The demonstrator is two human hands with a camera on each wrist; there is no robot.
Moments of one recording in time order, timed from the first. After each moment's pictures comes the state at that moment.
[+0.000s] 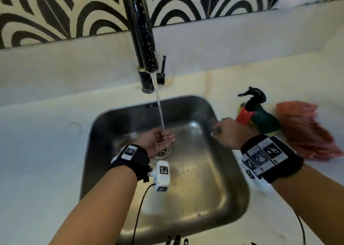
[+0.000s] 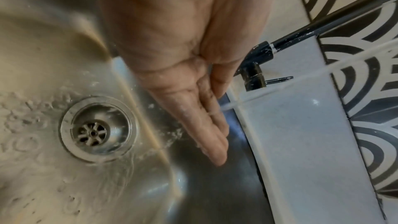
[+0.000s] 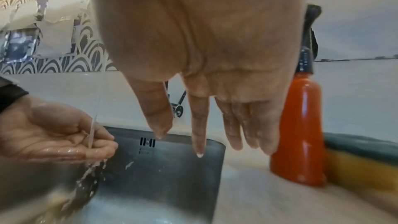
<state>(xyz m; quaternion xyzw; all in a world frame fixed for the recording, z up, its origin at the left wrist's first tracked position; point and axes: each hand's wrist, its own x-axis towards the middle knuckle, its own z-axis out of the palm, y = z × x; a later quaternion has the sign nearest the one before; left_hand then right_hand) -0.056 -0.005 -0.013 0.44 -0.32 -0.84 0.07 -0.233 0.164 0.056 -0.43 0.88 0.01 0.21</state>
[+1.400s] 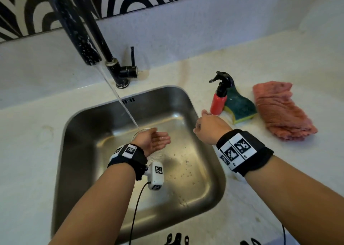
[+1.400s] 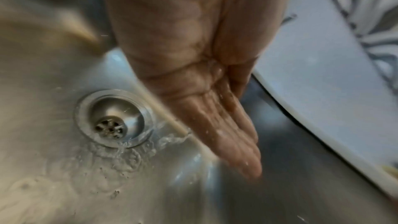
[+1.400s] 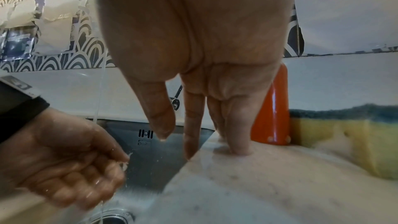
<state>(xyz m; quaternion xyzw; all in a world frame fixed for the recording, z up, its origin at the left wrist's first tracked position) -0.098 0.028 -0.053 0.47 -0.43 -0.77 -0.02 -0.237 0.185 0.033 -0.40 0.88 -0.03 0.24</state>
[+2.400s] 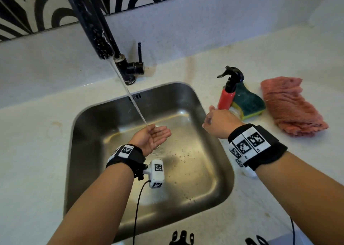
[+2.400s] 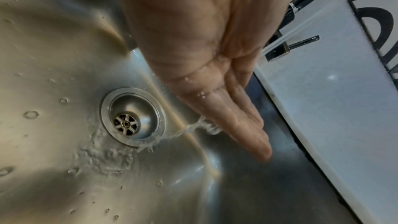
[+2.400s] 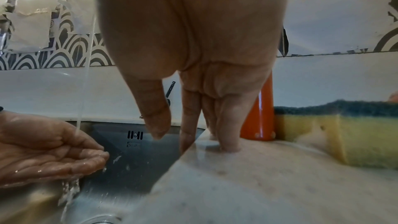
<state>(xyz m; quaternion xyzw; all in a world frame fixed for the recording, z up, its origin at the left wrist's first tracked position) -0.074 0.017 -0.044 0.43 -0.33 -0.84 0.06 -0.242 0.185 0.033 -0.40 0.89 -0.02 0.22</state>
